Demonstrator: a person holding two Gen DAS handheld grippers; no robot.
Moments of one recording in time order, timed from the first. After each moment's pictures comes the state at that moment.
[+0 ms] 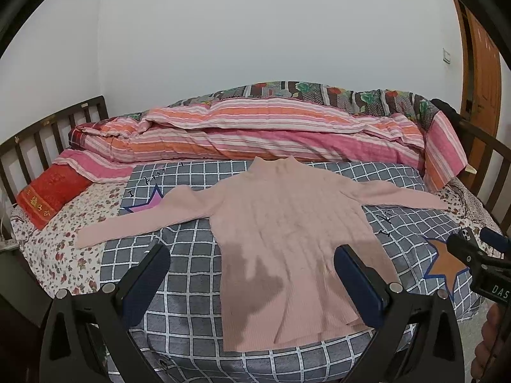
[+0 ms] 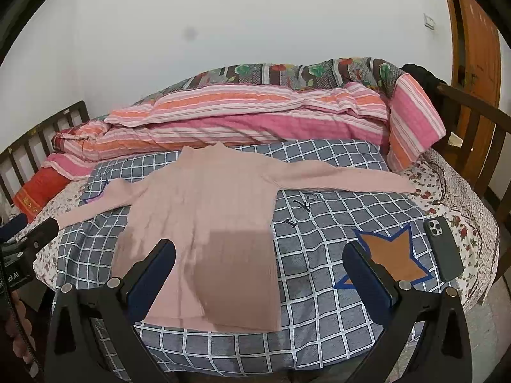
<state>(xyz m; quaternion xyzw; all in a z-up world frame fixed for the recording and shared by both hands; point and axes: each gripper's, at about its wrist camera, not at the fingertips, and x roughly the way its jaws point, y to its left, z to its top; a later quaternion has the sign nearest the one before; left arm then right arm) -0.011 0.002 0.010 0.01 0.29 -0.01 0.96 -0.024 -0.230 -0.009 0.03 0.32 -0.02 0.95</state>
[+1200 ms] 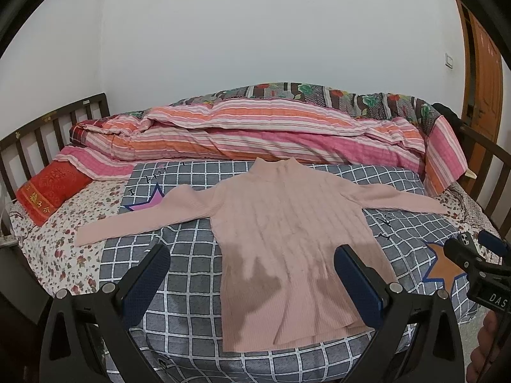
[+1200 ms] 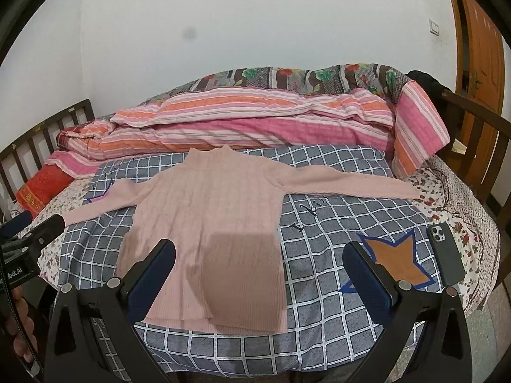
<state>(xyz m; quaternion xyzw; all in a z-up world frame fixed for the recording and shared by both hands) -0.009 0.008 0.012 0.00 0.29 -0.01 0.96 -0.026 -0.217 -0.006 0.03 0.31 -0.02 0.95</state>
